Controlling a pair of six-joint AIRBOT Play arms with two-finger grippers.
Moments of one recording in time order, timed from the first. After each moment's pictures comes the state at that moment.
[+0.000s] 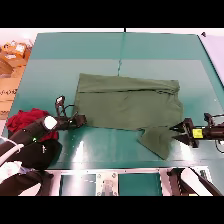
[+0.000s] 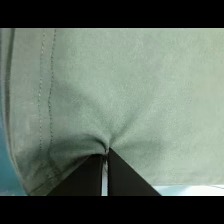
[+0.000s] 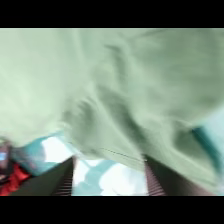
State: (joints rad) left arm -0.35 -1.15 0.47 0.95 -0.45 -1.67; right arm -0.72 -0.96 0.53 -0.99 1.44 1.60
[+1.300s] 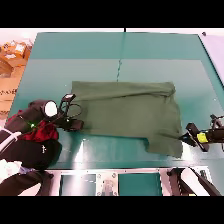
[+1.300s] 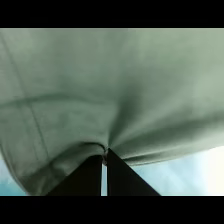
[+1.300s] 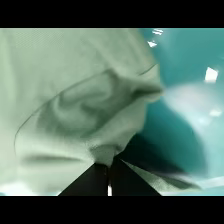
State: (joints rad) left arm -0.35 -1.15 0.75 1.34 -1.09 -1.66; right arm -0.72 -0.92 0.54 -1.23 1.38 1.64
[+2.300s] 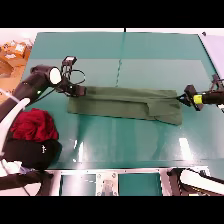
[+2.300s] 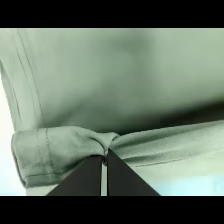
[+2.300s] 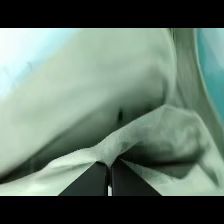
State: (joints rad) left arm -0.31 -1.45 1.25 1.46 -0.97 -1.67; right arm -0.45 -1.31 0.99 -0.92 1.05 1.54
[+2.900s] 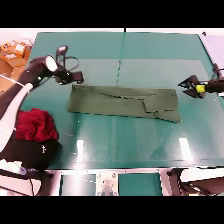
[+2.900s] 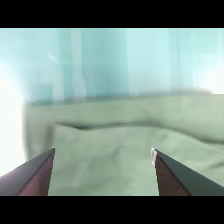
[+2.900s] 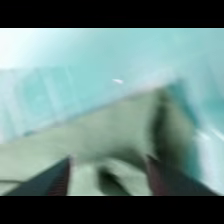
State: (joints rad) left arm -0.17 -1.62 1.47 1.33 -0.91 -1.63; right arm -0.54 -1.59 1.29 -0.87 1.10 1.34
